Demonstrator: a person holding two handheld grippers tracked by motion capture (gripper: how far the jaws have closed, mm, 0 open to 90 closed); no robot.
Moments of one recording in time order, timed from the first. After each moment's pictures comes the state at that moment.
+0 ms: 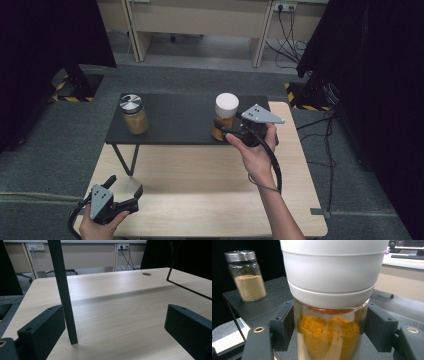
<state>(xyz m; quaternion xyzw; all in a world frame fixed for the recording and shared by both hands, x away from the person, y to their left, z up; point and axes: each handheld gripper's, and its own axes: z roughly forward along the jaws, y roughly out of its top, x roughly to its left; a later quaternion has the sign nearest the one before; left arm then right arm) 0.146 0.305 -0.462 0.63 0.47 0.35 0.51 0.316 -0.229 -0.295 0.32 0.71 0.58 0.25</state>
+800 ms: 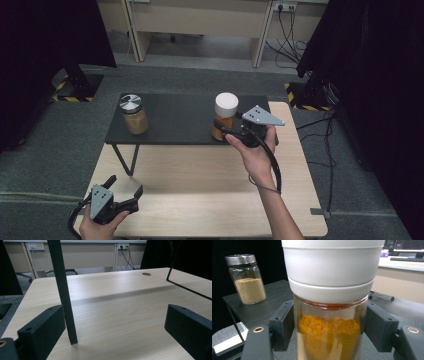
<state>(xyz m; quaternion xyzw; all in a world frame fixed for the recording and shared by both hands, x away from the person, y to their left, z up) 0.146 0.304 -0.462 0.63 0.47 0.35 0.52 0.316 -0.230 -0.305 0.32 0.70 0.59 0.25</state>
